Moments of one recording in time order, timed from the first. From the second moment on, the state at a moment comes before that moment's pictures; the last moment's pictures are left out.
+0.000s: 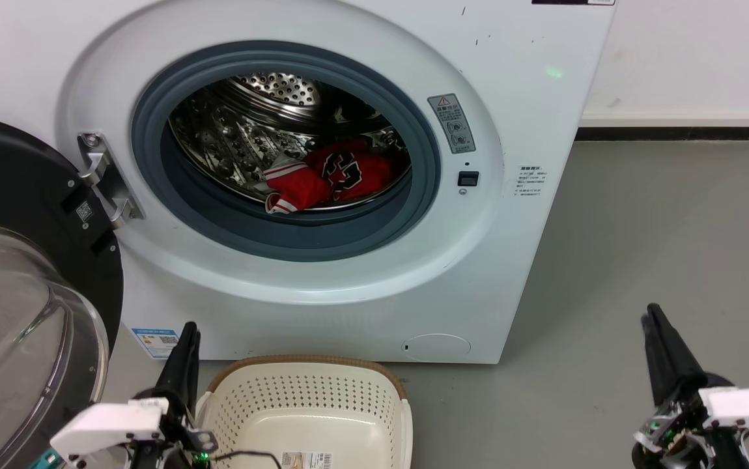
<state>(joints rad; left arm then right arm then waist) -0.10 0.05 0.11 0.26 -1.61 -0.13 0.11 -0.09 -0.05 -0.11 0.26 1.62 0.13 0.11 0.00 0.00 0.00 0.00</state>
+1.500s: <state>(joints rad) -0.10 0.05 0.02 0.13 -0.90 -0.13 -0.07 0.00 -0.05 -0.05 0.08 0.76 0.13 -0.06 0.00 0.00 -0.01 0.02</state>
